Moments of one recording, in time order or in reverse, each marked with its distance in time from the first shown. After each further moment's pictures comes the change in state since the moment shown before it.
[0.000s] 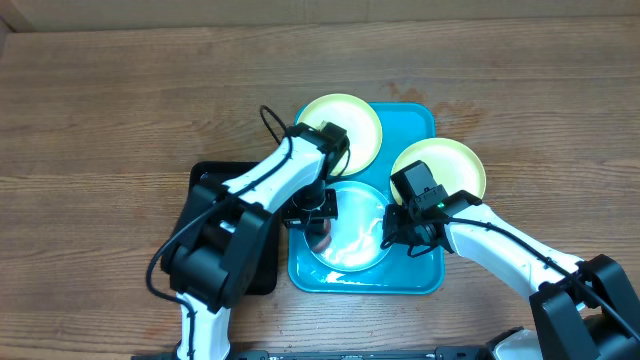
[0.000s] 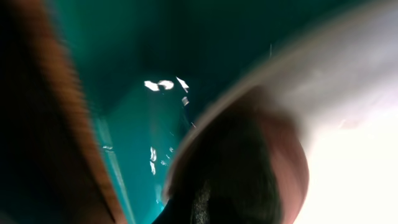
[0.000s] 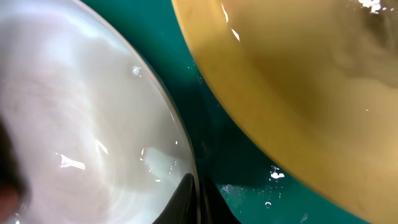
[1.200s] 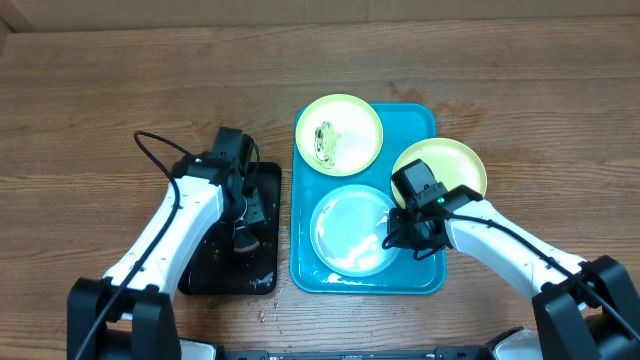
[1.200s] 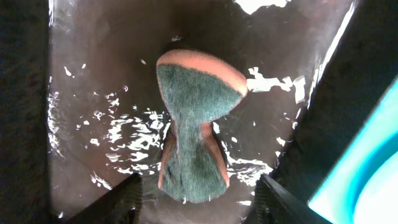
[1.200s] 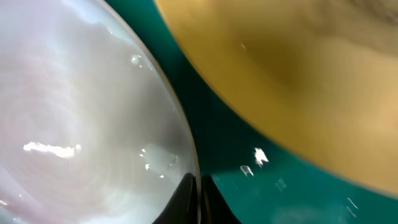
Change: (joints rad) left arm 0.330 -0.478 -0.379 0.165 -0.112 0.149; right arm -0.002 0.000 0.051 -0.164 0.021 -0.037
